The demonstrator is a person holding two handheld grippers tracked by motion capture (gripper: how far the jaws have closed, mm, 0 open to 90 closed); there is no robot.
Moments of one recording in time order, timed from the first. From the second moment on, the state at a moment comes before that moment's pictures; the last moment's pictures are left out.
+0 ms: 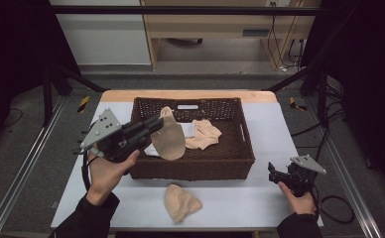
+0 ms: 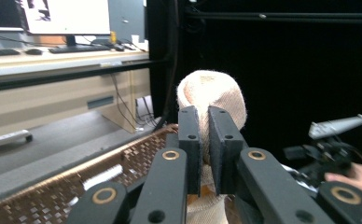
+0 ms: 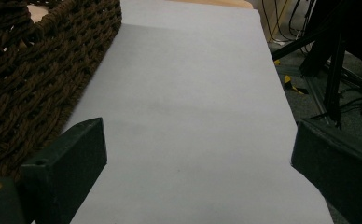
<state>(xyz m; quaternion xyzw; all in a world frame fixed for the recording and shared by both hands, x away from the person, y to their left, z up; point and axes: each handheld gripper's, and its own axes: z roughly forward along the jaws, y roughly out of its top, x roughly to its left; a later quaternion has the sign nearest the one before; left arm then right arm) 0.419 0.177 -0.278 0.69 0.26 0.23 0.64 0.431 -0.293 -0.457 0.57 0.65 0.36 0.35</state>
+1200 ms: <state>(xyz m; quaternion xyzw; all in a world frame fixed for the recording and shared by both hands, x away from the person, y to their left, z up) 0.400 0.183 -0.457 0.79 0.33 0.16 0.48 0.429 -0.291 -0.464 0.57 0.66 0.34 0.34</state>
